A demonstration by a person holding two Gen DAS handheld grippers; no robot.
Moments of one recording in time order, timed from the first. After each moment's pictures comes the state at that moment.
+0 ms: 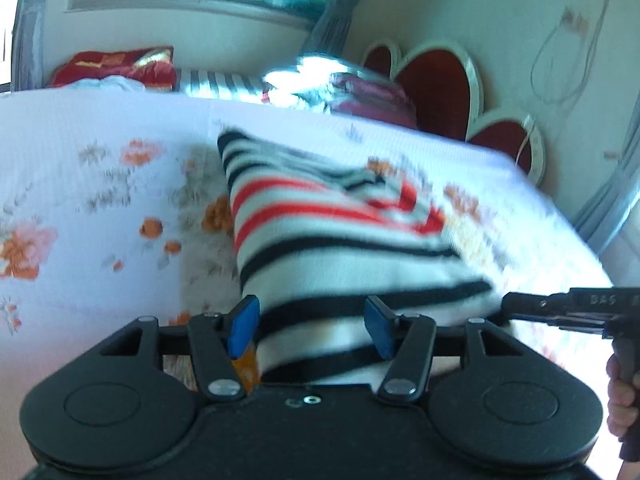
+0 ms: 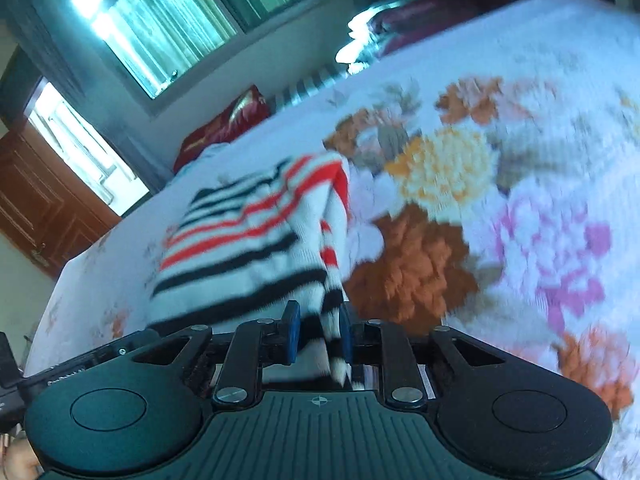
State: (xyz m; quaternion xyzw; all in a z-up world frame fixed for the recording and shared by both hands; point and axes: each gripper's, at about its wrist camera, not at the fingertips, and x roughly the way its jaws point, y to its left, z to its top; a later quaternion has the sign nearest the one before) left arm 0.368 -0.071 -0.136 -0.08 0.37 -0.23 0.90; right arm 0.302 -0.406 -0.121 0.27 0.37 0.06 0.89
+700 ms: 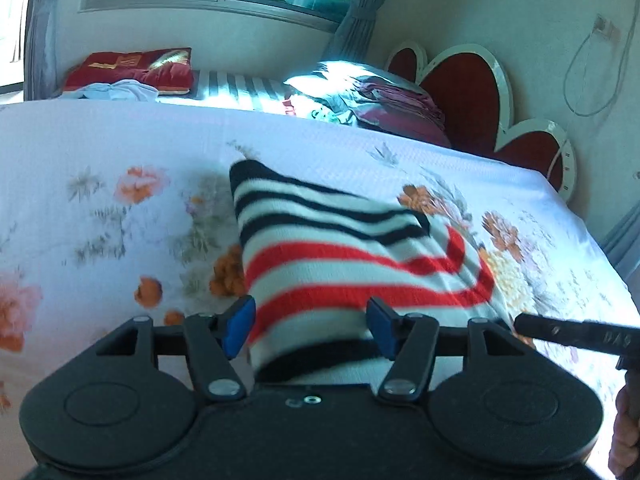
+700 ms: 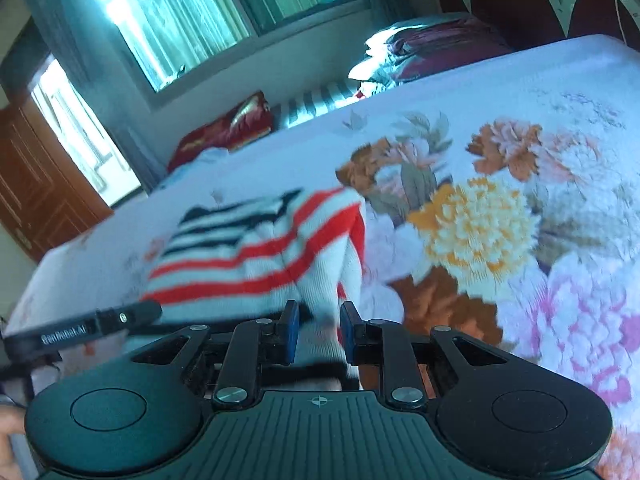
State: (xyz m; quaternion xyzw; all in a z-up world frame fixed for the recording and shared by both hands) left arm 0.443 -0.090 -0.141 -0.07 0.38 -0.19 0.90; right arm 0.359 -0.397 -0.128 0.22 0.36 0.05 0.90
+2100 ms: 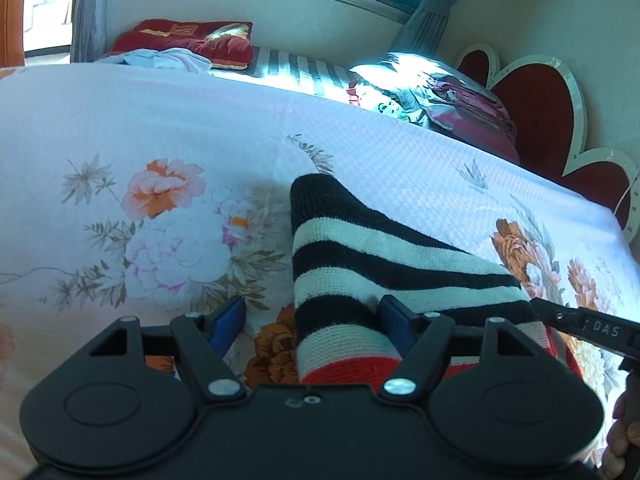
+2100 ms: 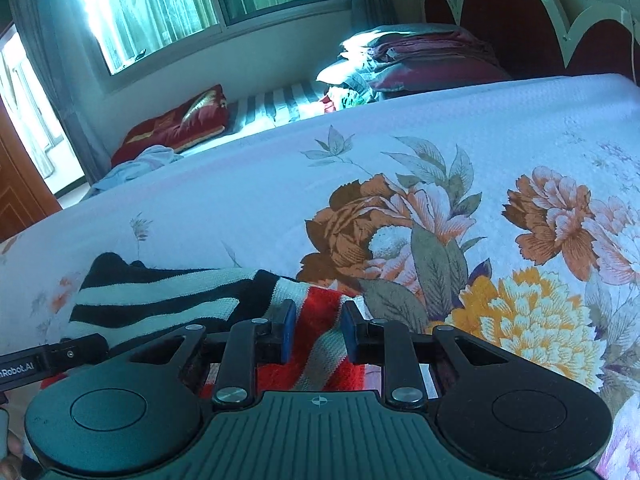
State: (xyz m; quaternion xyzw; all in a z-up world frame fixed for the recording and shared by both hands) left arm 0.527 -0.095 -0.173 -0.10 0.42 -0.10 0.90; right arm 0.483 -0.383 -0.159 0.15 0.38 -0.02 0.91
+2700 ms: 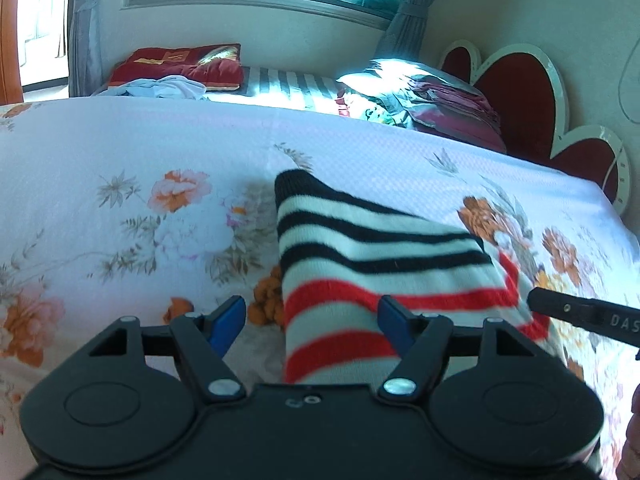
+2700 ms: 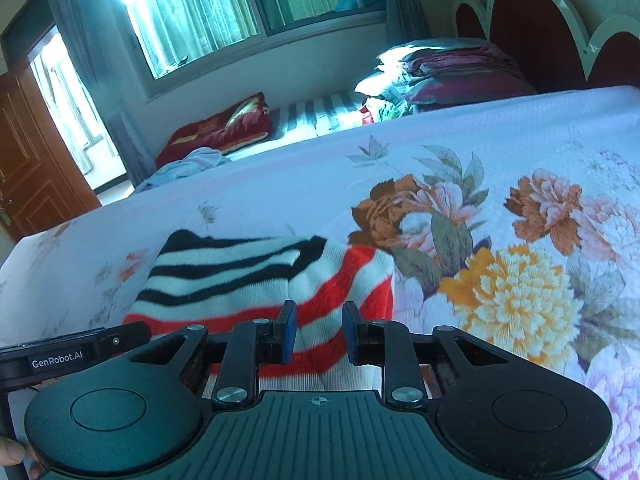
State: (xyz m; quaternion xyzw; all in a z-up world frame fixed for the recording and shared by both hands) left arm 0.463 -0.101 -0.146 -0.05 0.39 -0.11 0.91; right arm 0.417 -0.368 -0.129 0.15 0.36 0.04 0.92
